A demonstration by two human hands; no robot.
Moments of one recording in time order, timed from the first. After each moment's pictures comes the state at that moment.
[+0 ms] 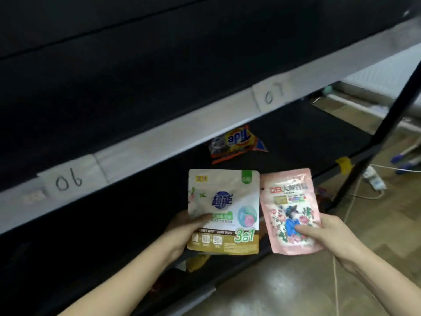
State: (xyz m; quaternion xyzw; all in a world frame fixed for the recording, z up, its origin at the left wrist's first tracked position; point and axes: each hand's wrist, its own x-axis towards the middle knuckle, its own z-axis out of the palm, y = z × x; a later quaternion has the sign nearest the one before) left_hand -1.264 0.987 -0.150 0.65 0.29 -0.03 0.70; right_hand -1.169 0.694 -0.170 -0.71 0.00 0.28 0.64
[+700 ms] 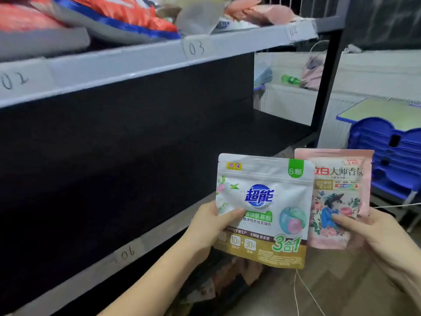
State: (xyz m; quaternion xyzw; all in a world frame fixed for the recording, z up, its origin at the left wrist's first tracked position) left_hand -1.285 0.857 0.165 0.73 0.06 -0.06 0.67; right_hand -1.257 0.576 0.158 -0.66 0.01 0.06 0.75
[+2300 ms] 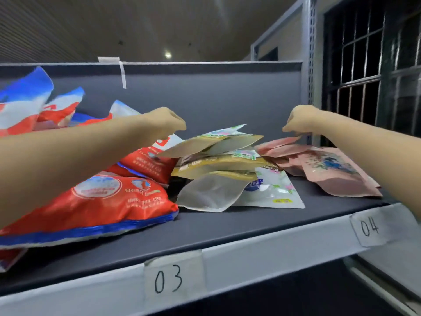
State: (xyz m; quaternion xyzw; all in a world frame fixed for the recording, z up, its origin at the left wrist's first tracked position) left_hand -1.008 0.981 0.562 0.91 0.20 0.26 0.24; right_hand -0.798 0.761 0.550 -0.94 -0.26 -0.16 0.19
